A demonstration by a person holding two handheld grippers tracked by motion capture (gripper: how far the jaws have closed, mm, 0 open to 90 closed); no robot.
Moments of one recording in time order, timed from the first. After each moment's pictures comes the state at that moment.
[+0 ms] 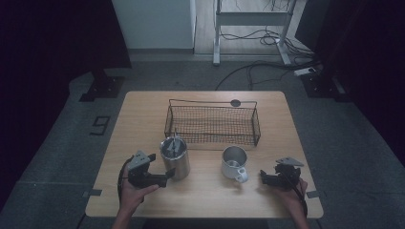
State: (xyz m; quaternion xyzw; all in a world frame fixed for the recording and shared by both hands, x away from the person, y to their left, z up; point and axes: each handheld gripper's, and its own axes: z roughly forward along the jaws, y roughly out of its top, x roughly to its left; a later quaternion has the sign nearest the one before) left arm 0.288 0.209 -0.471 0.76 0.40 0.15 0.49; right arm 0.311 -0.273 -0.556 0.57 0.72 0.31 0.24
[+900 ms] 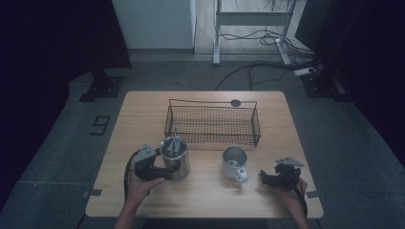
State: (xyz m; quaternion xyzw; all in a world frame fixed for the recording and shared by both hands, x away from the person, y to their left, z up) left arm 0.309 0.194 -0.471 0.76 0.40 0.14 0.49; right arm 0.311 -0.273 -0.556 0.57 0.72 0.31 0.24
